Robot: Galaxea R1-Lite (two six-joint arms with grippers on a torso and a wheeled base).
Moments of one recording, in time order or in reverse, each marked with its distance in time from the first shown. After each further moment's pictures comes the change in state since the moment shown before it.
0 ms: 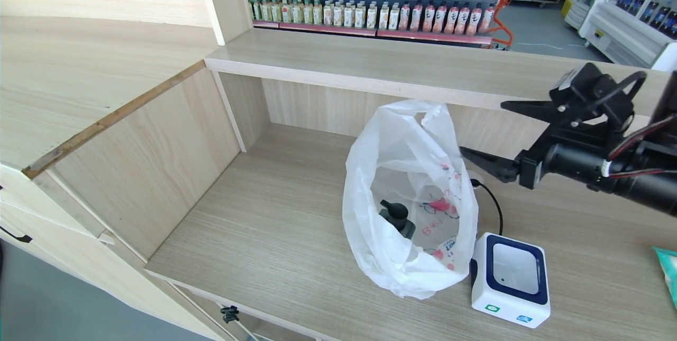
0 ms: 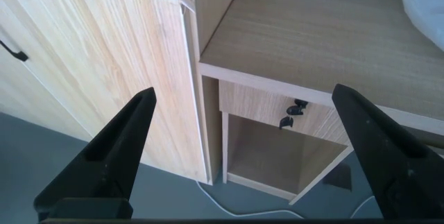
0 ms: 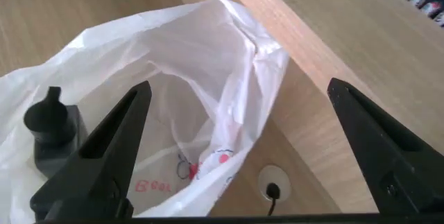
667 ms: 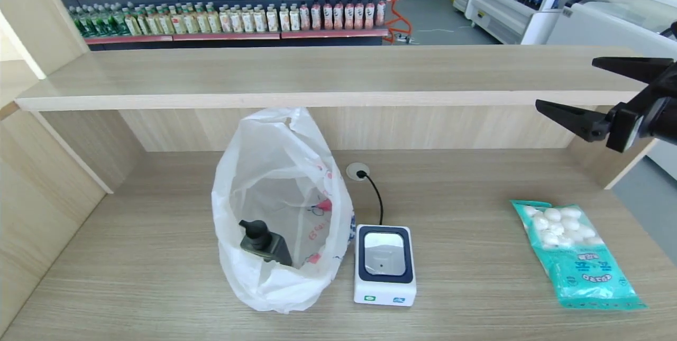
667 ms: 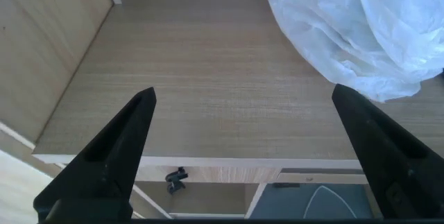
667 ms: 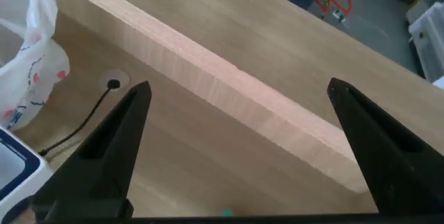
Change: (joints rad) left arm 0.000 0.000 0.000 0.000 0.000 0.000; right arm -0.164 -0.179 -0.113 0.217 -0.014 0.073
